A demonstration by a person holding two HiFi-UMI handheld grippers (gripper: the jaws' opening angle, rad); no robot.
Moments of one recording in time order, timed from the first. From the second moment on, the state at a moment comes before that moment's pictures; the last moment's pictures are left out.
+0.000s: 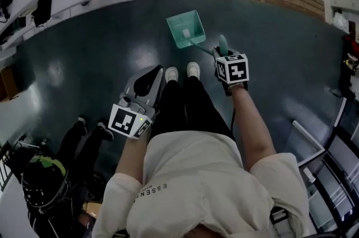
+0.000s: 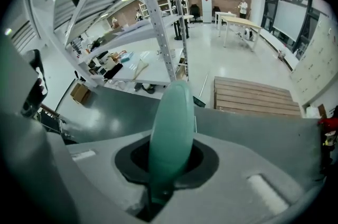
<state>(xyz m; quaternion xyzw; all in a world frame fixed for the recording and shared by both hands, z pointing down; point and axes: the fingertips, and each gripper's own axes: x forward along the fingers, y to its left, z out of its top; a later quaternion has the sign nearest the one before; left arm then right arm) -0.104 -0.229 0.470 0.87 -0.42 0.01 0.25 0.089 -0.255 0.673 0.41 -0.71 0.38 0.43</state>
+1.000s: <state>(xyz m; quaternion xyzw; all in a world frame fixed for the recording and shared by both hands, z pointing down) -0.165 -0.223 0.372 0.87 -0.48 0.00 0.11 0.115 -0.211 0.471 0.45 -0.75 0.26 0.40</state>
